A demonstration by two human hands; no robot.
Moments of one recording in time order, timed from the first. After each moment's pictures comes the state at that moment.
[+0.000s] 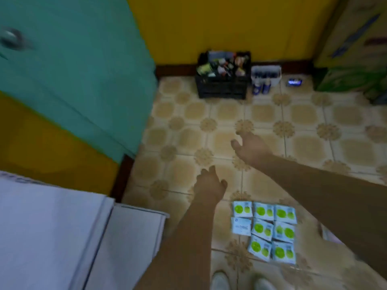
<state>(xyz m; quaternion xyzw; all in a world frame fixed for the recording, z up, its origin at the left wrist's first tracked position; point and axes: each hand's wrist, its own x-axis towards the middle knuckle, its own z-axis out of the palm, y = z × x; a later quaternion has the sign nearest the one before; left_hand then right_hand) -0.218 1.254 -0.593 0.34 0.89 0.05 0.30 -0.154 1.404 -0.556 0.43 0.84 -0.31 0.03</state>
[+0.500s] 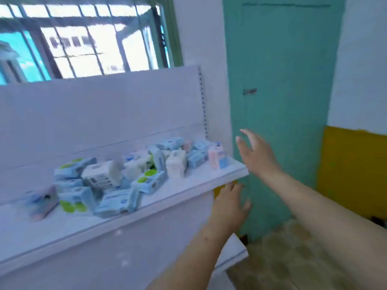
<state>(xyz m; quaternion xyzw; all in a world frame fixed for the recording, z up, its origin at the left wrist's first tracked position) -0.164 0.968 -0.097 0.16 0.94 0.25 -0.15 -0.200 1.082 0.011 -0.09 0.87 -0.40 -0.28</state>
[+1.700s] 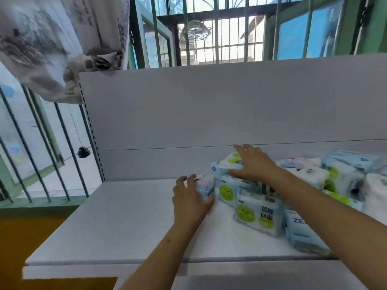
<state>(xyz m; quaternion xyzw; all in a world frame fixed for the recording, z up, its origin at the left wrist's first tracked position) -0.123 0.371 -0.072 -0.23 0.89 0.23 -0.31 -0.267 0.527 0.029 -0.34 0.93 -0.08 -0.09</state>
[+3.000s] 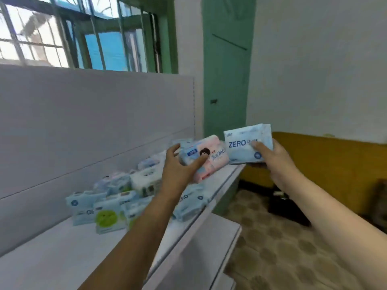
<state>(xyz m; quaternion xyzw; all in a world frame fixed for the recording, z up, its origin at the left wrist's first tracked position) -0.171 0.546 0.025 0.21 0.69 0.69 -0.02 -0.073 0.761 0.045 0.11 0.68 -0.65 -0.32</state>
